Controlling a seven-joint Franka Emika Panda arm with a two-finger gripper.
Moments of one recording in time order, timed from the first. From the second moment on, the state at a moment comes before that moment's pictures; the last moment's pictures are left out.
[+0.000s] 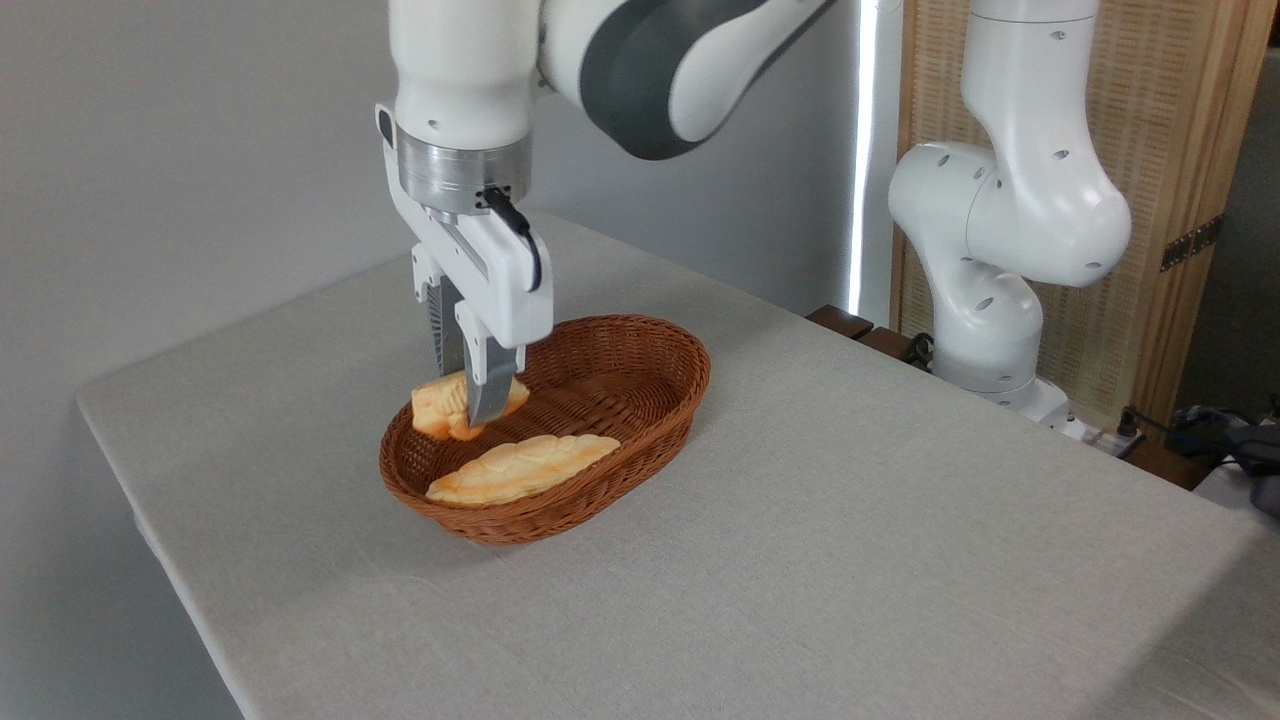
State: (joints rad) arm -0.04 -0.07 -0.07 -1.93 -0.28 1.96 0.88
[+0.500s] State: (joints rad) arm -0.04 -0.06 -0.24 -1.94 -0.25 1.84 0.75
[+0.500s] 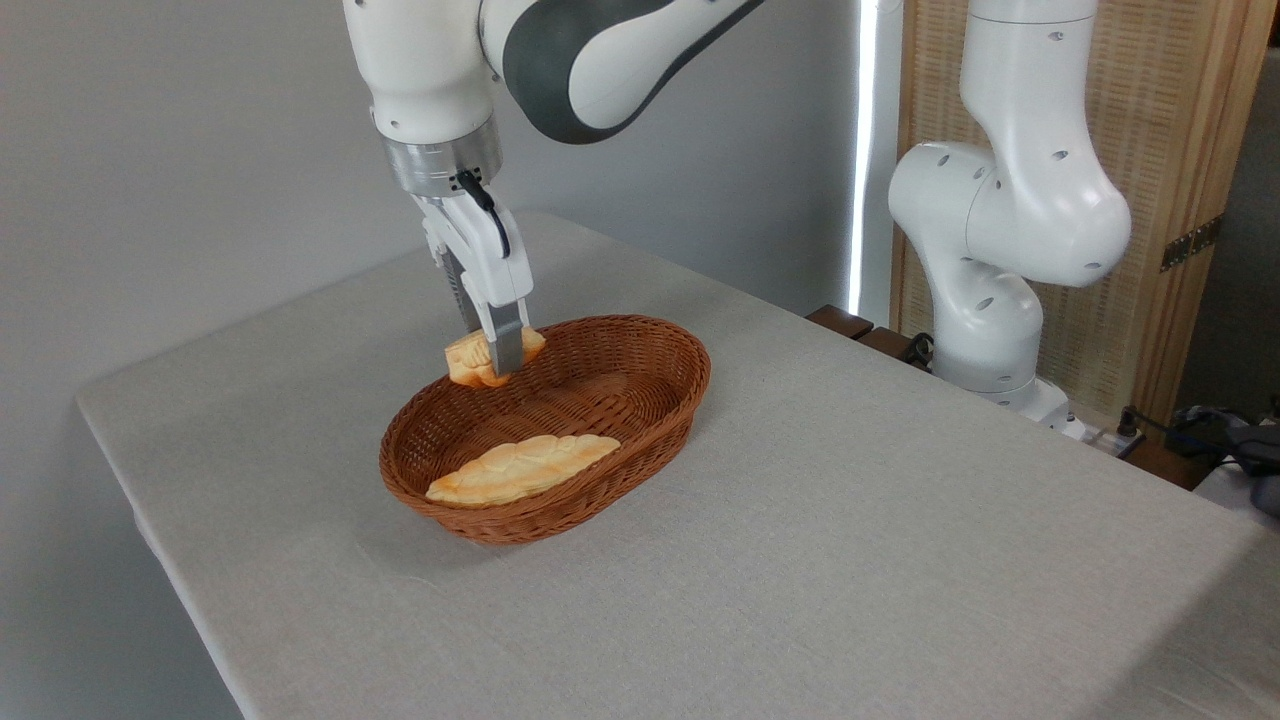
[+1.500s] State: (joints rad) arm -0.02 -0.04 -0.20 -1.94 -0.12 1.88 0.75
